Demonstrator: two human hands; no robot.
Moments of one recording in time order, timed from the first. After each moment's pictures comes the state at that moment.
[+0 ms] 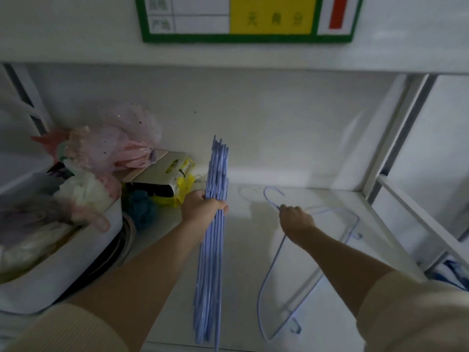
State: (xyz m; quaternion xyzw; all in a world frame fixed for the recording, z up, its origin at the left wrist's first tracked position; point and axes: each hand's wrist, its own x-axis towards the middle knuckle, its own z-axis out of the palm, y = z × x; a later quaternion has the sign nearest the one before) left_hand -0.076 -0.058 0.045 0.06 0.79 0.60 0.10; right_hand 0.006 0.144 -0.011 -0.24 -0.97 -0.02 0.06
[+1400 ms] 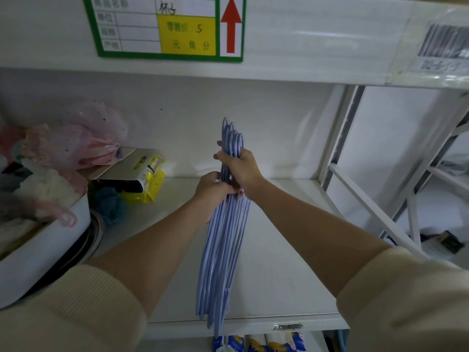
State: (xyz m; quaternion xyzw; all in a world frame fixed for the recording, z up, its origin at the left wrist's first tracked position) left_hand -0.007 -0.010 0.088 0.20 0.74 0.60 0.21; right_hand 0.017 0.073 0.112 -0.17 -0.73 0.61 0.26
